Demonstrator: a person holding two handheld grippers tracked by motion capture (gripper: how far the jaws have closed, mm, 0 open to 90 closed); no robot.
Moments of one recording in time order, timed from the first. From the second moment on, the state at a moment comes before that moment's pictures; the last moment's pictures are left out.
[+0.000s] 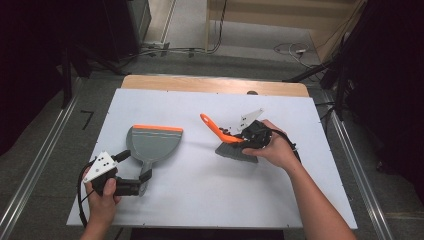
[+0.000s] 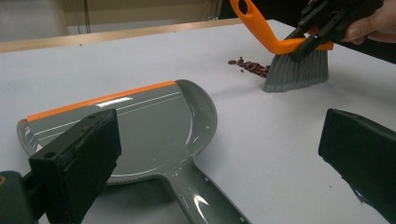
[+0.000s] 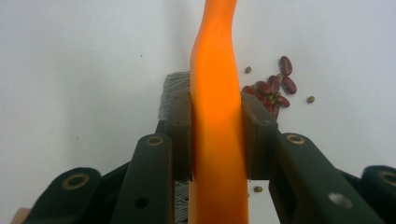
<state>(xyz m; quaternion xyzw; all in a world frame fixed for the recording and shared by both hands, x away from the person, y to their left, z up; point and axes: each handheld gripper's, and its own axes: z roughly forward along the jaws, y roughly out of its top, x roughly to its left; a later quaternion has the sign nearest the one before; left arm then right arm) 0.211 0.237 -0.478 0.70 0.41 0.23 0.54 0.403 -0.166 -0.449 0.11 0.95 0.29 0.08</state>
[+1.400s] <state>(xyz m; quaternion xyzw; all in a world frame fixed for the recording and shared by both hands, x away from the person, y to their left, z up) 0.211 0.239 -0.479 0.70 0.41 0.23 0.54 0.420 -0.160 -0.445 0.14 0.94 0.28 0.11</state>
